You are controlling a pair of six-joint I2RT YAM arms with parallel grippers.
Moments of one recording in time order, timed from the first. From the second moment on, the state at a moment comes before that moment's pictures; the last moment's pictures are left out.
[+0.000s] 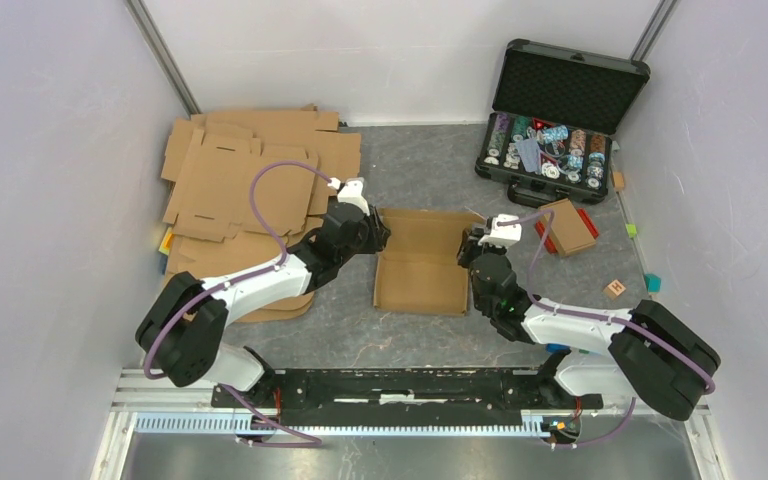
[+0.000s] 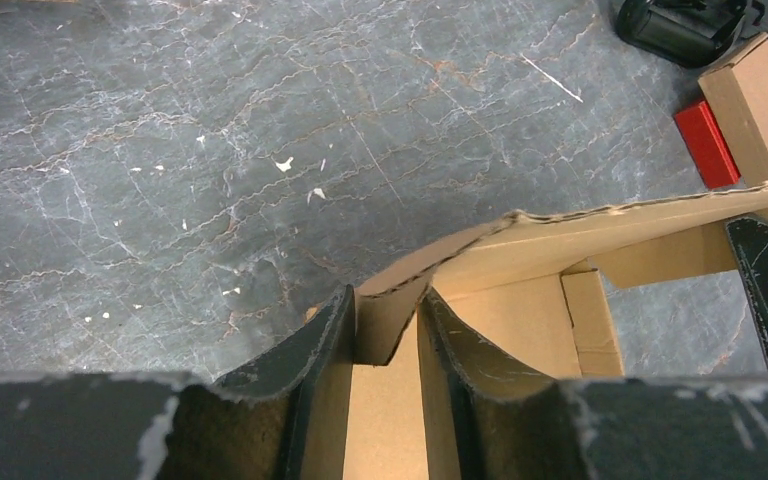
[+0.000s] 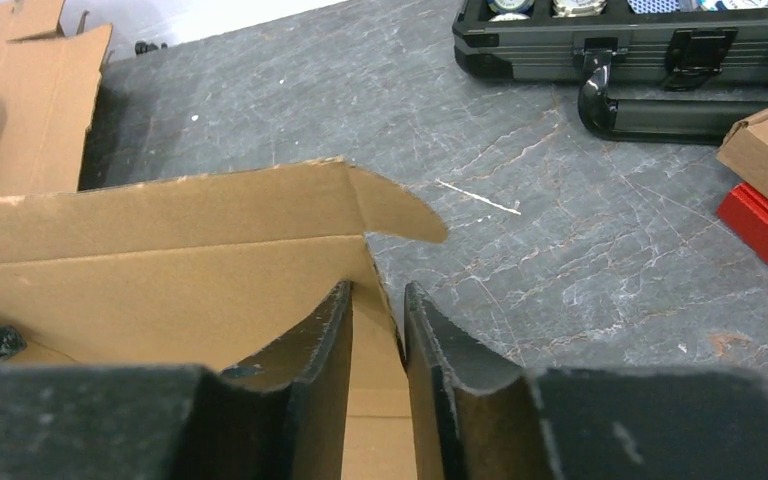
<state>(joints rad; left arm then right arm) -0.70 1.44 0.78 0.18 -0.18 -0.57 0.82 1.24 0.34 0.75 0.82 0.36</state>
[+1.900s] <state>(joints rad) -0.70 1.44 0.76 0.10 -0.16 -0.54 0.68 1.15 0.30 0.53 0.48 0.31</state>
